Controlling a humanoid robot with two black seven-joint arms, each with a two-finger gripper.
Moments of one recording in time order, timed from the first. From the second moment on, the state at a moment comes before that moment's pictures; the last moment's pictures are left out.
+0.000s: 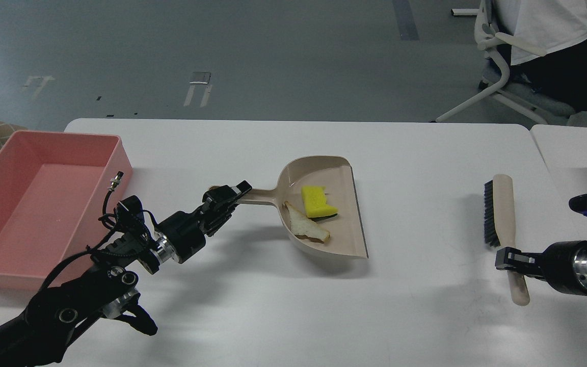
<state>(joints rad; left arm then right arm) -0.31 0.44 -0.68 -1.17 1.03 -0.08 -0.46 0.51 -1.01 0.57 1.62 -1.08 0.49 -0.49</state>
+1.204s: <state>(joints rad) -0.32 0.44 -0.70 -1.17 0.98 -0.08 -0.46 0.50 -1.00 0.84 1.64 -0.95 0.49 -0.49</state>
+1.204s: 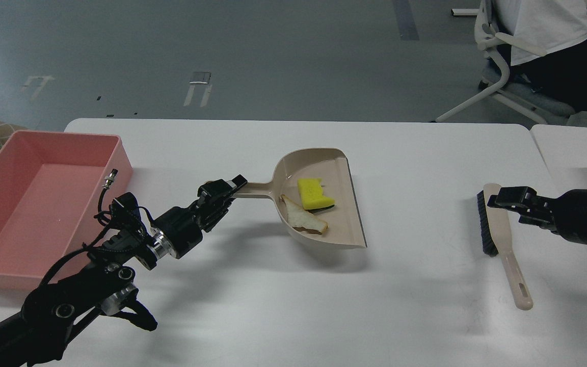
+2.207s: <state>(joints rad) -0.34 0.70 -0.85 -1.36 0.68 -0.17 -0.44 0.40 -0.27 1.53 1.47 -0.89 0.46 -0.48</state>
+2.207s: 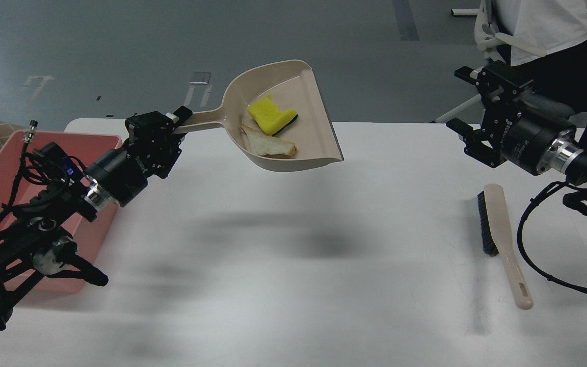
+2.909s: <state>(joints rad) -0.28 0.93 -0.97 -1.32 0.51 -0.31 -0.46 0.36 -0.14 1.68 1.32 -0.77 0.44 -0.32</state>
